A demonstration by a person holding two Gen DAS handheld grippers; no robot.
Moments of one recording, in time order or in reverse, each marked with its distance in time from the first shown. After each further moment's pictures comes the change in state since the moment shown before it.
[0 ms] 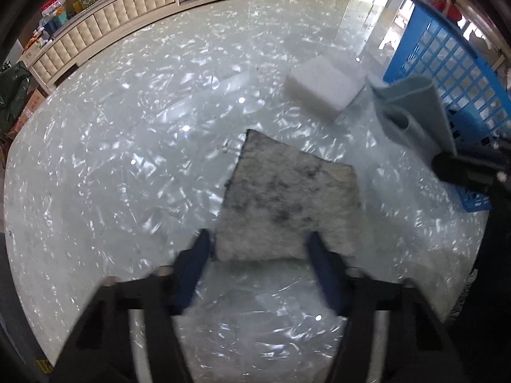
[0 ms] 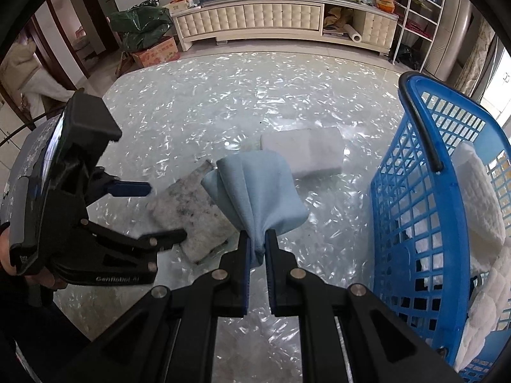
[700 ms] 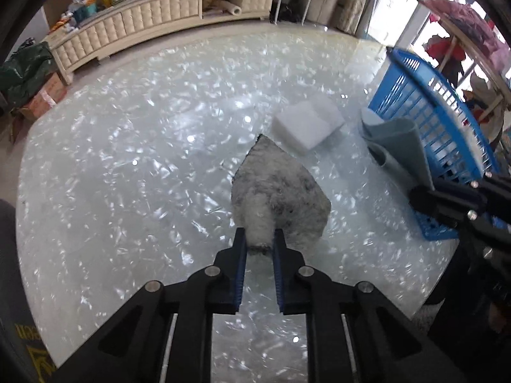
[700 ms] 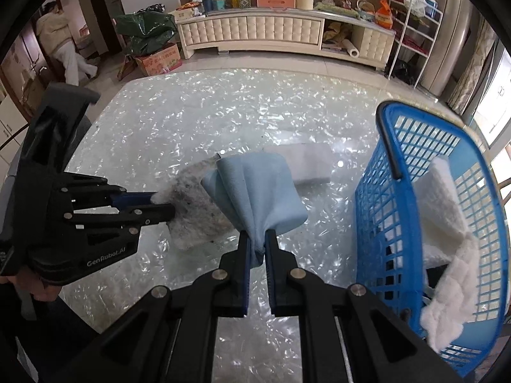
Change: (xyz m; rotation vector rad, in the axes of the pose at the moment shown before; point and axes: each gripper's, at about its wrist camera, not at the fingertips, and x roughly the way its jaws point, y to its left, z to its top) left arm -0.084 -0.005 -0.018 -0.131 -0.104 -0.016; right arm -0.041 0.010 -0.008 -0.043 -0.057 -0.042
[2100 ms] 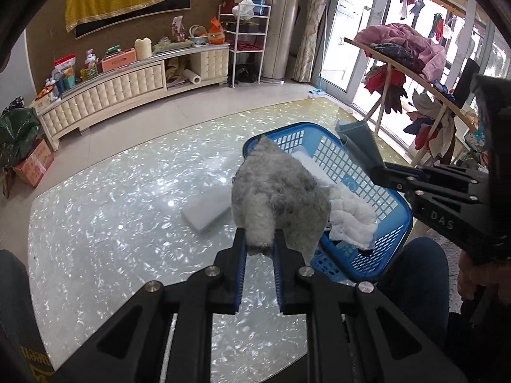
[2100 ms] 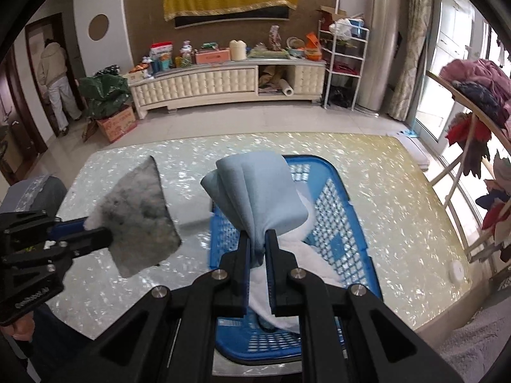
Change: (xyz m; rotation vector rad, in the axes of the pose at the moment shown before) left arm -0.104 -0.125 0.020 0.131 -0.273 -0.065; right arm -0.111 -0.105 -0.030 0.169 -0.203 -0.159
